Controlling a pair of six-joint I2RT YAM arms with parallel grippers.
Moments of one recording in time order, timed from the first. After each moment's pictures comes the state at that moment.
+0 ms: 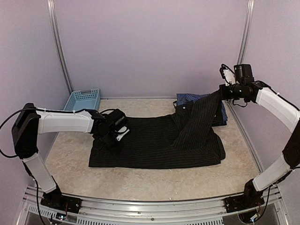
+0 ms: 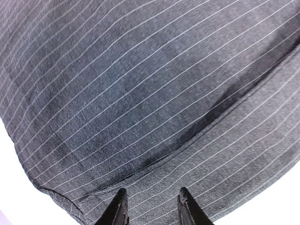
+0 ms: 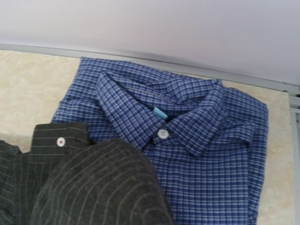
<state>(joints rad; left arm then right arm) -0.77 1.72 1.15 -0.73 -0.16 -0.05 0.18 1.46 1.35 -0.45 -0.03 -0.03</state>
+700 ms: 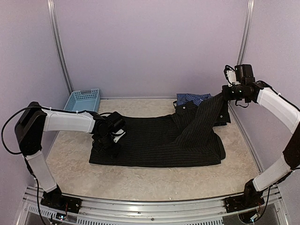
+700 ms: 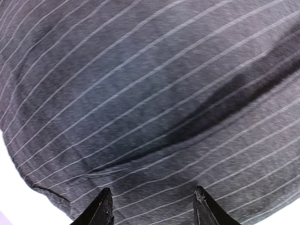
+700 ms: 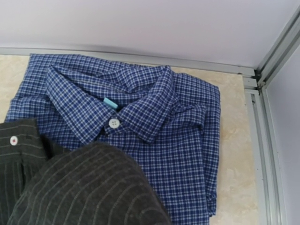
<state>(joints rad) -0.72 1.77 1.12 -0.72 -0.16 -0.06 0.17 1.44 1.35 -0.49 0.12 0.00</state>
